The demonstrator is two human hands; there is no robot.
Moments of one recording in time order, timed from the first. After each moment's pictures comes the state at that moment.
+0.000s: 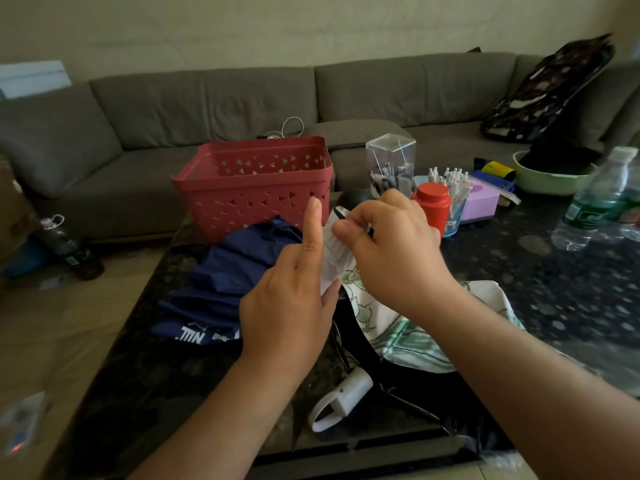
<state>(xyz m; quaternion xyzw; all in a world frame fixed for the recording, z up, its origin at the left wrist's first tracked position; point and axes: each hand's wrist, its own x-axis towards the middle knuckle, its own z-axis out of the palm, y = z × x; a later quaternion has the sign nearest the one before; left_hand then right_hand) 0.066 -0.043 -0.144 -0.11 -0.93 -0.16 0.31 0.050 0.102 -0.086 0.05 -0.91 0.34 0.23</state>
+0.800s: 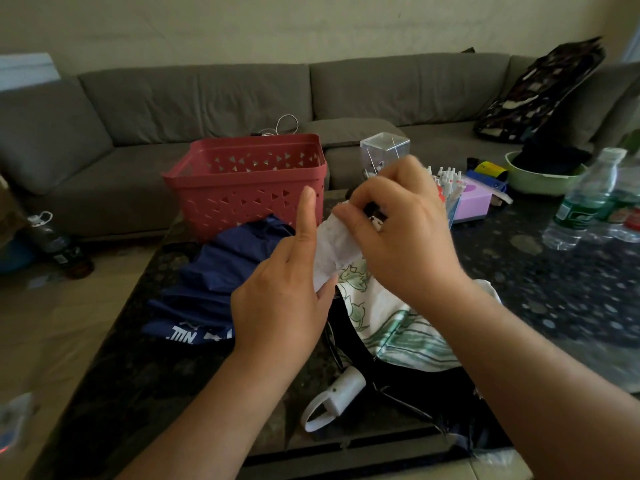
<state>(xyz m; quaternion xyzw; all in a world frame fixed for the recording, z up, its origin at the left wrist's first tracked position) 0.063 -0.041 -0.138 -0.12 -0.93 -0.17 0.32 0.033 0.121 -0.092 0.14 -0.85 0.29 0.42</state>
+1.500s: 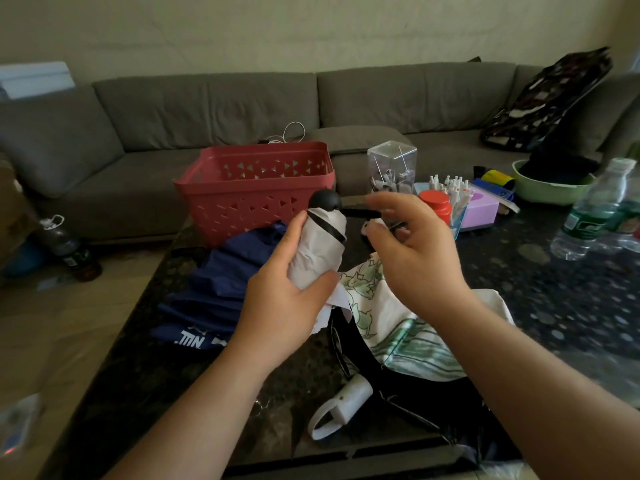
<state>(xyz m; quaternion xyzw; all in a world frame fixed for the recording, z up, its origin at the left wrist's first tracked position) 0.040 -0.063 -0.147 -0.12 -0.82 -0.55 0.13 0.033 0.127 -0.106 0.11 -0.81 0.49 0.30</state>
